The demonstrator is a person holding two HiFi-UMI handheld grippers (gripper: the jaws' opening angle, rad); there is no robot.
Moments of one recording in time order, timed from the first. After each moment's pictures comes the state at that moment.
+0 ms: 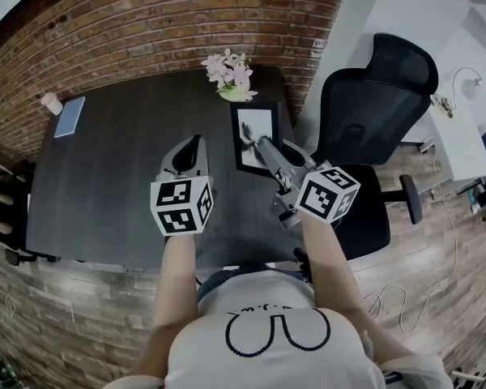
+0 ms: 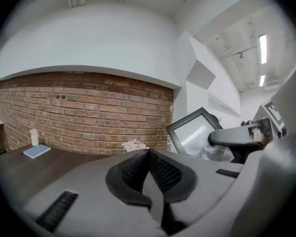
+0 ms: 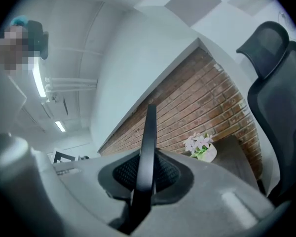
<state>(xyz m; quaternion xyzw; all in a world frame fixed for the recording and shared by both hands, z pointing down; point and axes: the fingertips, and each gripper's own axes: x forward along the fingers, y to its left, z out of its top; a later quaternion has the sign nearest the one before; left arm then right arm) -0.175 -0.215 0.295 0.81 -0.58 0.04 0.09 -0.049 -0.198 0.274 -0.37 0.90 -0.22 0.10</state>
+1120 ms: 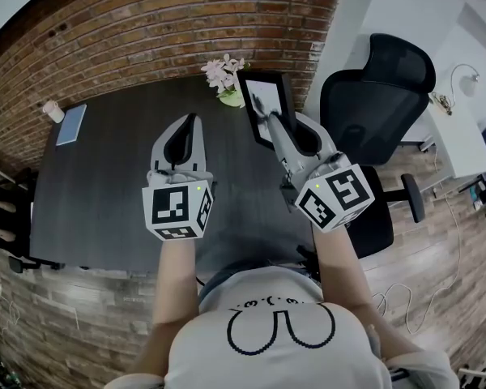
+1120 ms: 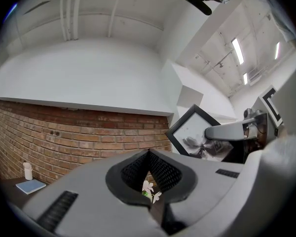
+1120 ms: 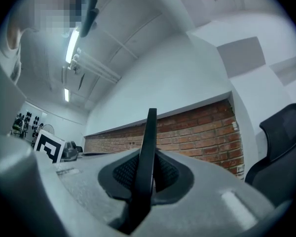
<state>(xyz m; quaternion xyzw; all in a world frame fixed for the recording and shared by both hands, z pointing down) -0.172 -0.207 0.195 0.81 -0.57 -0.06 -0.07 -0.042 -0.188 0.173 -0.43 0.90 0.03 0.09</state>
